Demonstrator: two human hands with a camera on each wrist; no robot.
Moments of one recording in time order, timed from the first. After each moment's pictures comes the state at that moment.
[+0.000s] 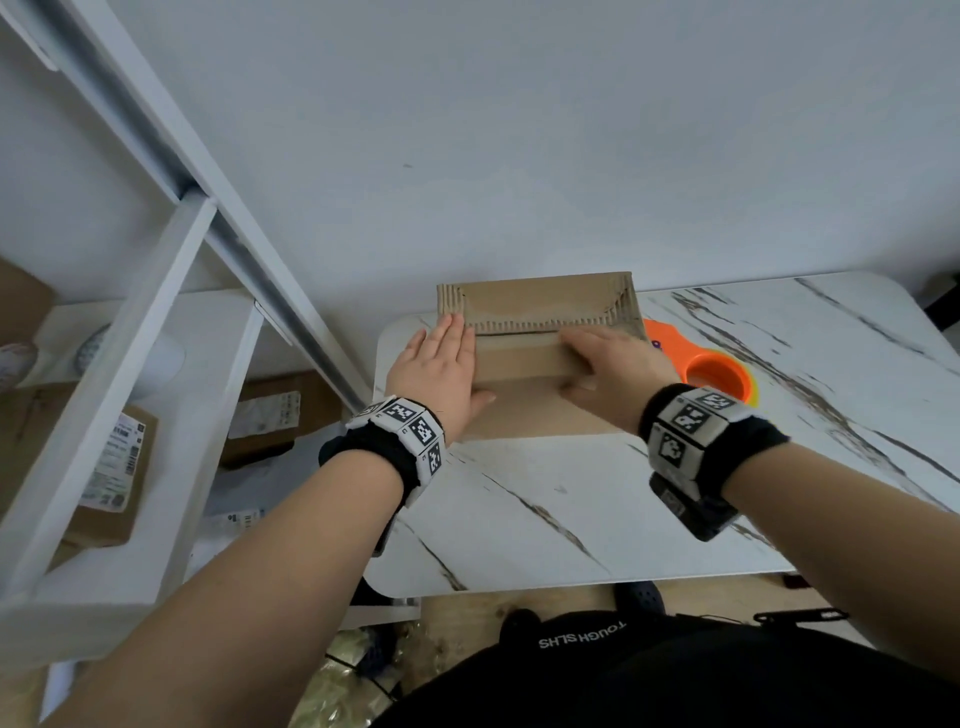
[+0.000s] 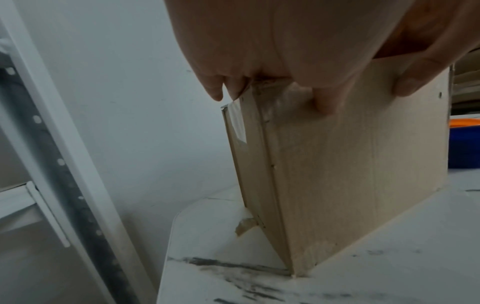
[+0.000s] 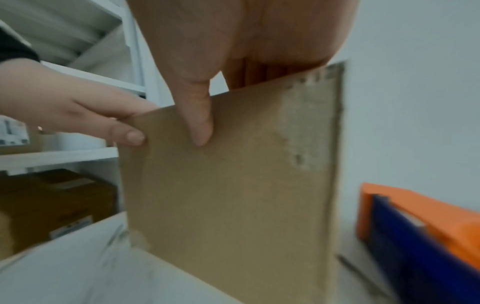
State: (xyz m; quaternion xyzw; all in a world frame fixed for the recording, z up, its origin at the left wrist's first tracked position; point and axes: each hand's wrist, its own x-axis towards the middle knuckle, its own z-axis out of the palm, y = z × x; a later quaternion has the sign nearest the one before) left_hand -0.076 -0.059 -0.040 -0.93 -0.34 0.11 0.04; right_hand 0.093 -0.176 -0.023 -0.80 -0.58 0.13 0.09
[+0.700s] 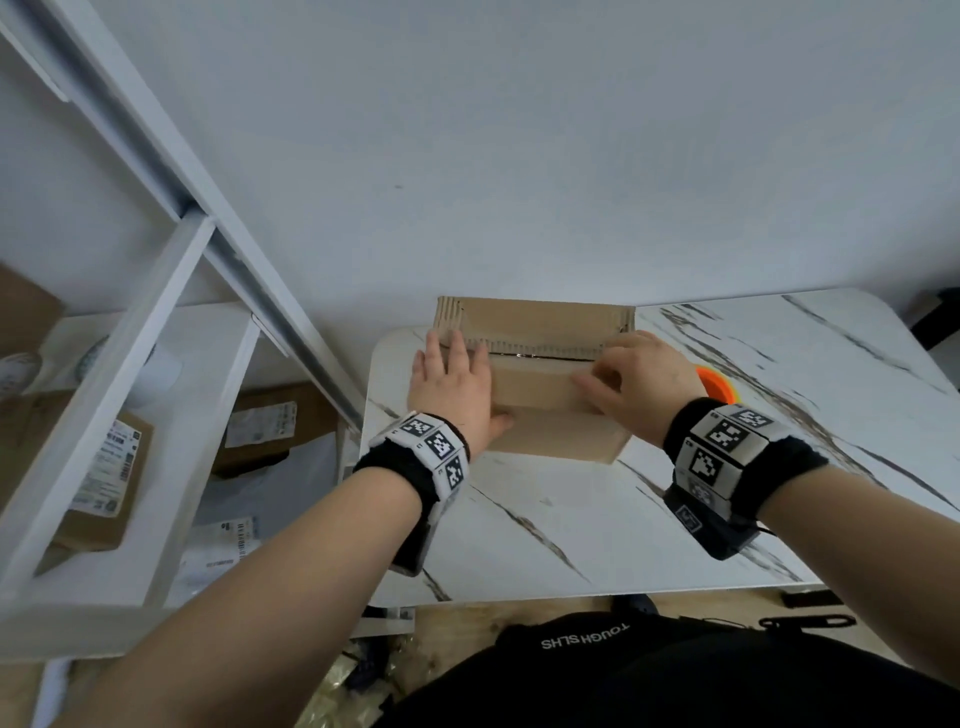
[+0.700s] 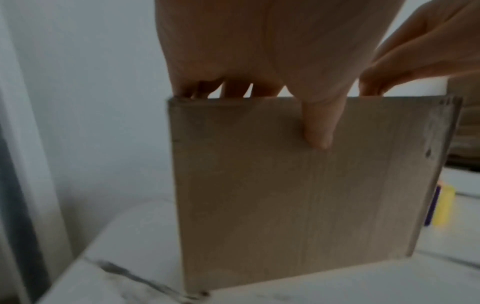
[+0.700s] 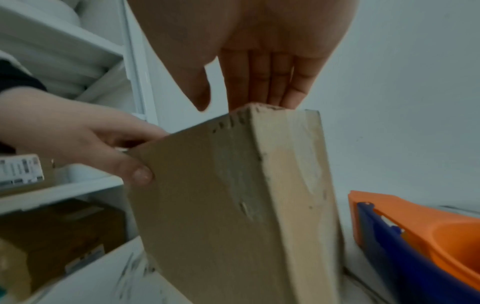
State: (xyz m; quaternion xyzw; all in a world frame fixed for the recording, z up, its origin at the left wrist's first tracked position) left_hand -0.050 -0.090 -0.028 -0.91 -0.40 0.12 -0.01; right_hand 0.119 -0.201 -0.020 -0.81 -0.56 0.07 0.16
